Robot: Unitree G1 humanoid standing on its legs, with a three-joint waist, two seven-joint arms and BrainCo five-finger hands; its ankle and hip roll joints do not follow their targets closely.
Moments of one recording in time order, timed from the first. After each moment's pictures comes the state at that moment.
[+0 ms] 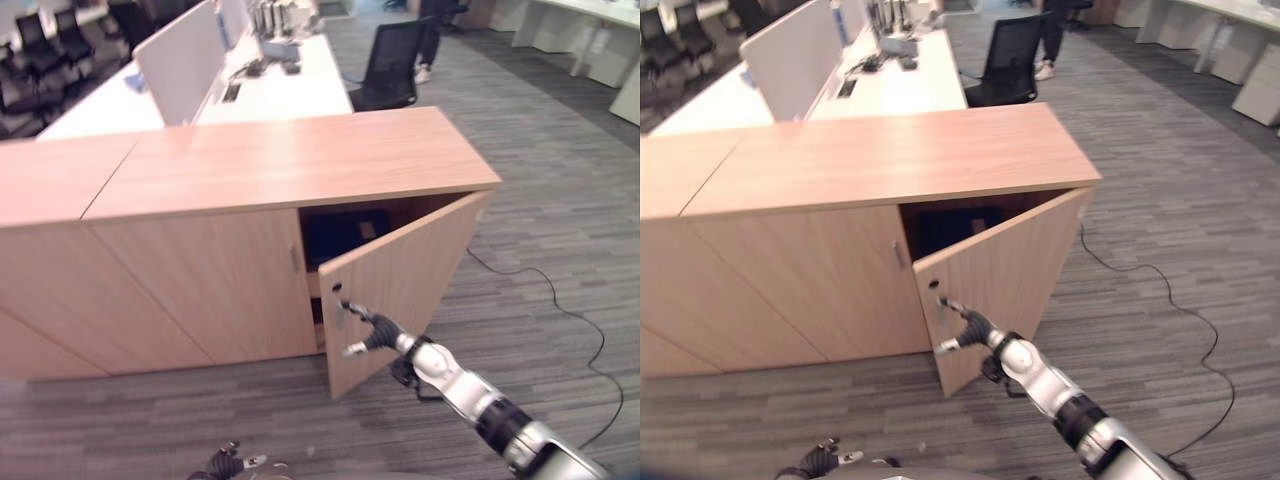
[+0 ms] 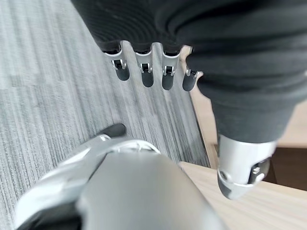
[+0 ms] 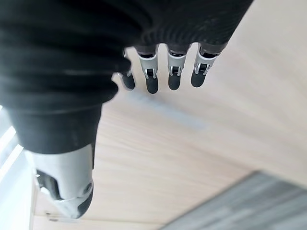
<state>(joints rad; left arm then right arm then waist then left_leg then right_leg) 0.04 0.29 -0.20 1.16 -0.09 -0.11 -0.02 -0.30 -0.34 0.56 0.47 0.01 -0.06 0.05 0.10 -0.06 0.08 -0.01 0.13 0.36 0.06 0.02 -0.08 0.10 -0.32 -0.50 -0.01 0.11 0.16</state>
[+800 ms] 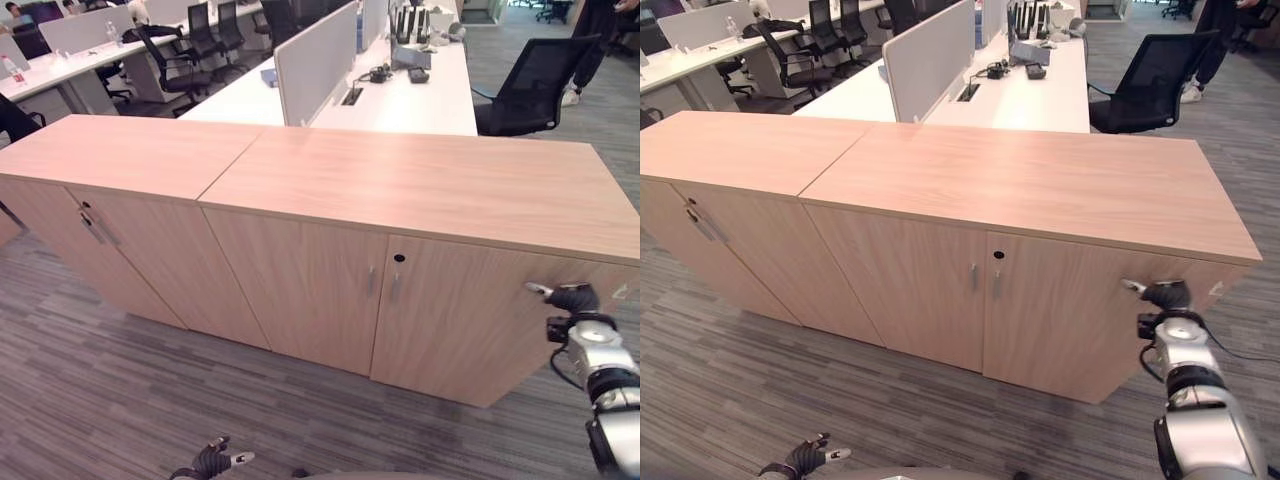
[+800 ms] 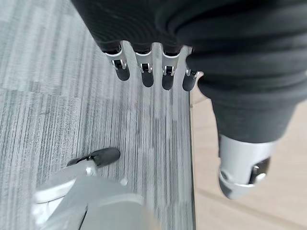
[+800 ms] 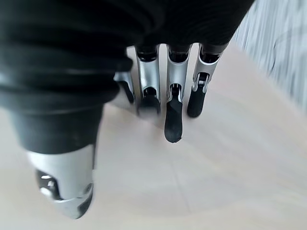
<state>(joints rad) 0.09 0.32 -0.26 1.10 -0.11 -0.11 -0.08 -0.52 -0.75 0.09 1.18 0.34 -0.07 -0.15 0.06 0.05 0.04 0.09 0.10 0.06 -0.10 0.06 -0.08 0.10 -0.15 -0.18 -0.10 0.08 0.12</state>
